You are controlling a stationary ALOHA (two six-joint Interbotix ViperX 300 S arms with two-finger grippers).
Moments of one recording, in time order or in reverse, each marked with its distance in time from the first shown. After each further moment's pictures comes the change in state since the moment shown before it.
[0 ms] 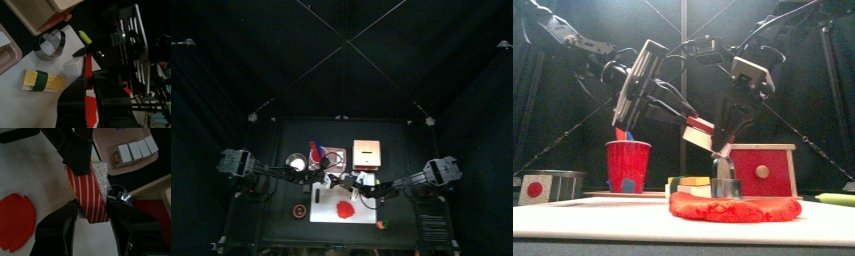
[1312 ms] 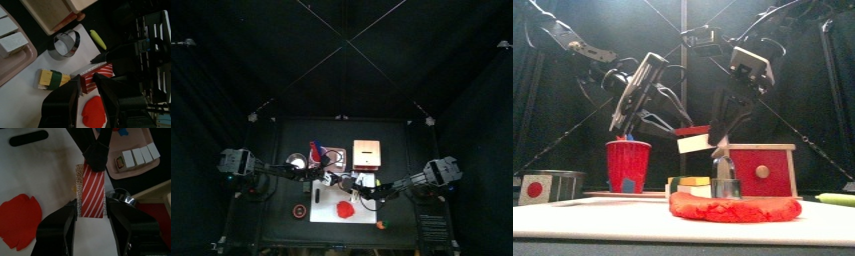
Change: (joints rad) left arm 0.041 0.002 0.003 0.015 0.051 0.014; right arm 0.020 0.000 -0.018 -0.015 0.003 -0.002
